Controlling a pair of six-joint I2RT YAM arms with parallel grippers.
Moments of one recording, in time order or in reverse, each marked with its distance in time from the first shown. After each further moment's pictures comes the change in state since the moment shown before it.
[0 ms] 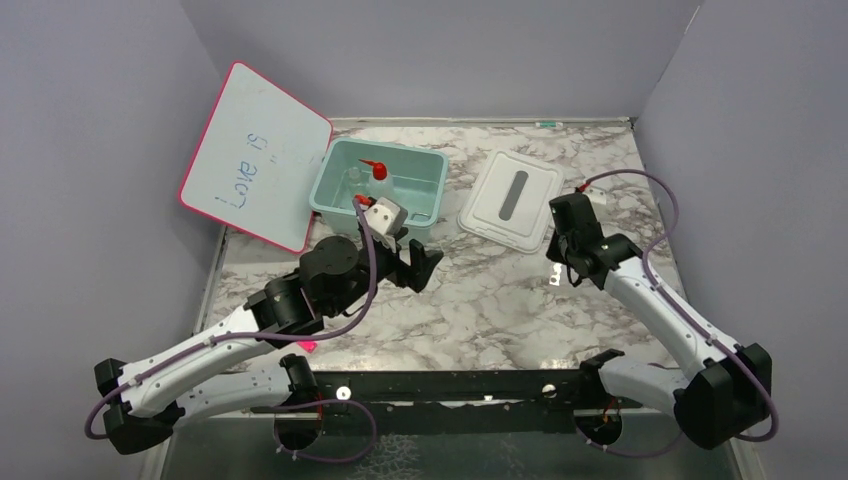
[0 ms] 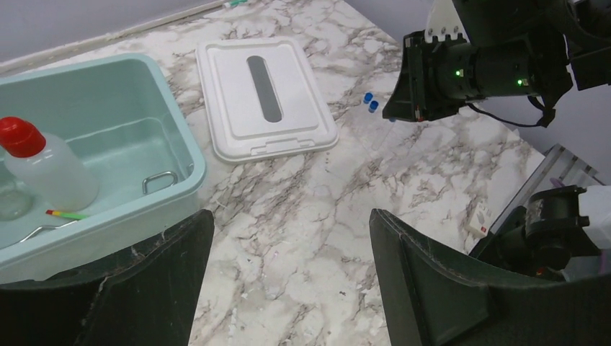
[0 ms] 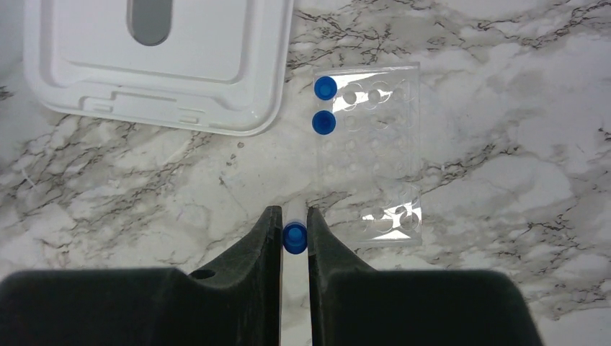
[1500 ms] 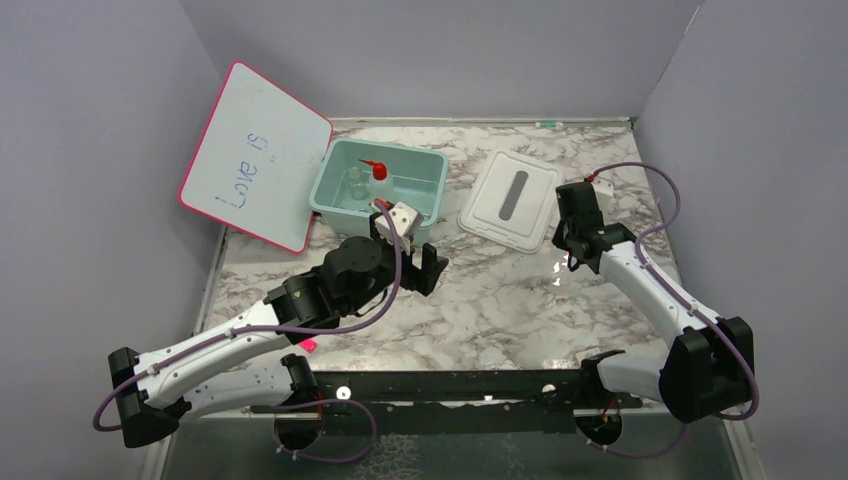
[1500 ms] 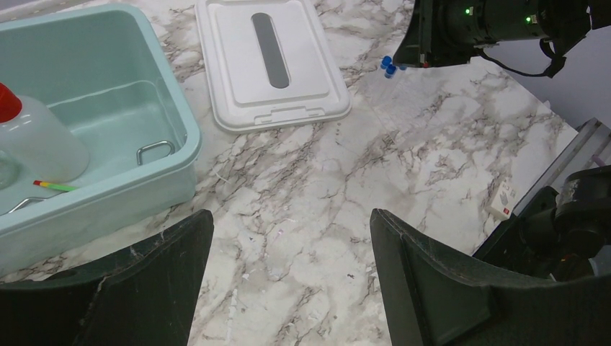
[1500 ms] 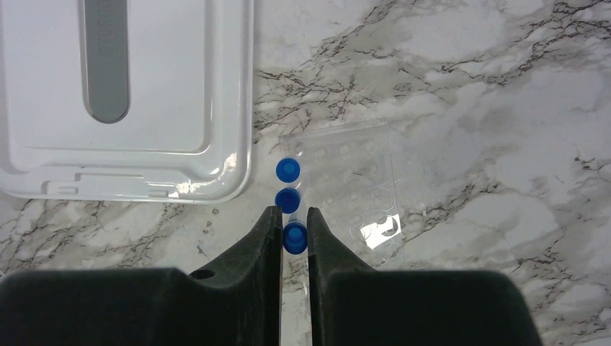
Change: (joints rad) left arm 0.000 0.072 -0.048 -0.001 -0.018 -0.027; right arm -0.118 0.150 0.006 0.145 0.046 -0.032
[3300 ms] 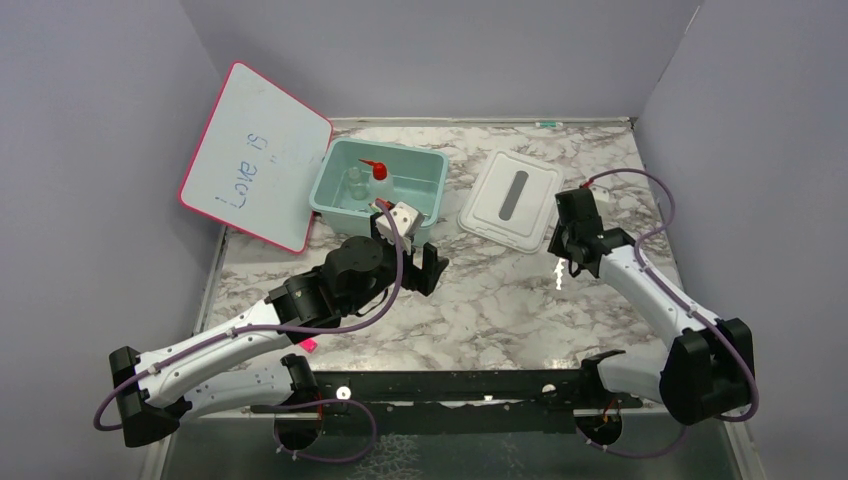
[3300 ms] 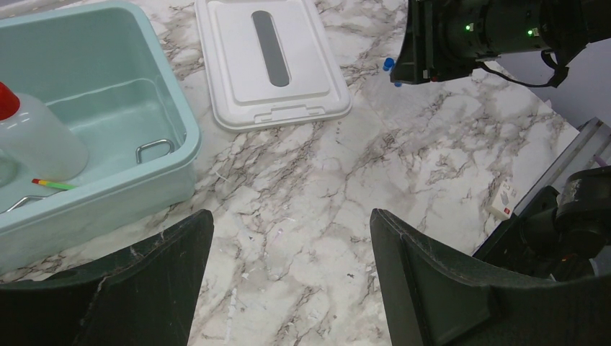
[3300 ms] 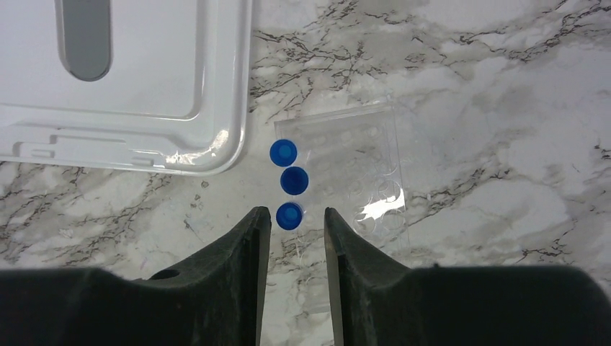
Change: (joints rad) left arm 0.000 0.006 0.000 0.000 -0.002 -0.004; right arm -0.004 -0.001 -0.041 -0.008 -0.065 -0.030
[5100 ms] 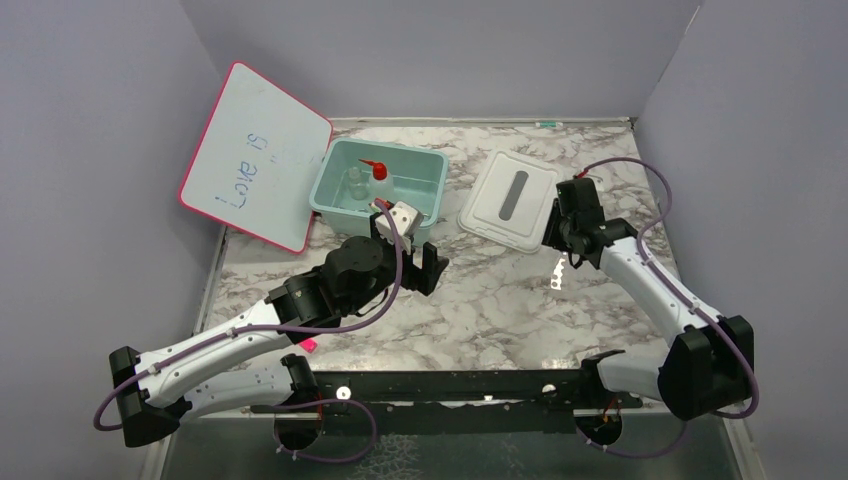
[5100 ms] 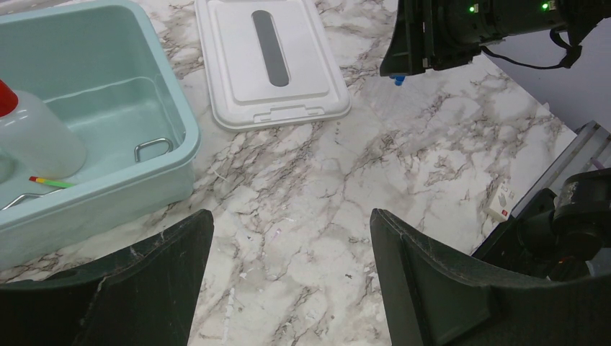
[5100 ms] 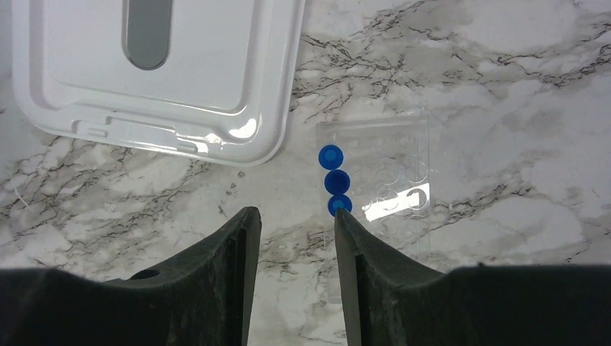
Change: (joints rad) left arm 0.000 0.000 0.000 0.000 -0.003 -0.011; right arm 0.000 -0.003 0.086 -0.050 -0.094 -0.052
